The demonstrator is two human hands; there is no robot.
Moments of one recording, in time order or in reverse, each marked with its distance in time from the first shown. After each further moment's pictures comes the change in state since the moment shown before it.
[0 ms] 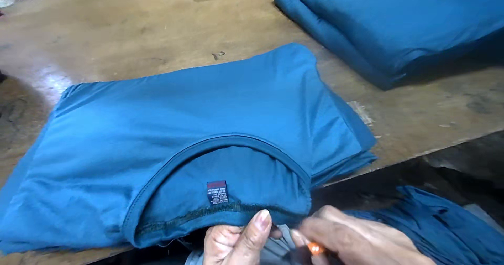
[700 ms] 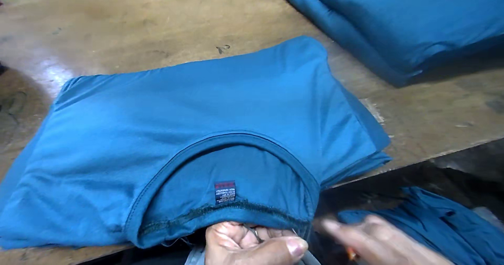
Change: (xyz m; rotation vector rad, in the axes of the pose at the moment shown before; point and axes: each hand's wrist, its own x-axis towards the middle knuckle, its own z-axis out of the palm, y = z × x) left_hand 0.004 -0.001 -0.007 -0.016 0.024 -0.056; right_hand -0.028 0.014 -0.024 -0.196 -0.164 -0.007
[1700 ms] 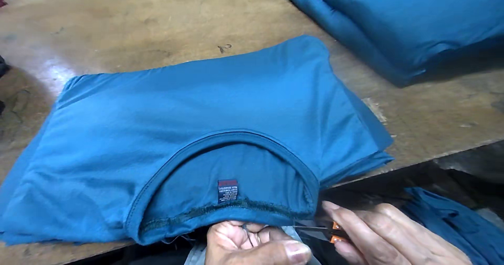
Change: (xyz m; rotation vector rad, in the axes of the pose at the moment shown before) left_hand -0.005 0.010 0.004 -0.091 -0.014 -0.184; right_hand 0.007 0.021 0.006 -0.316 0.121 -0.170
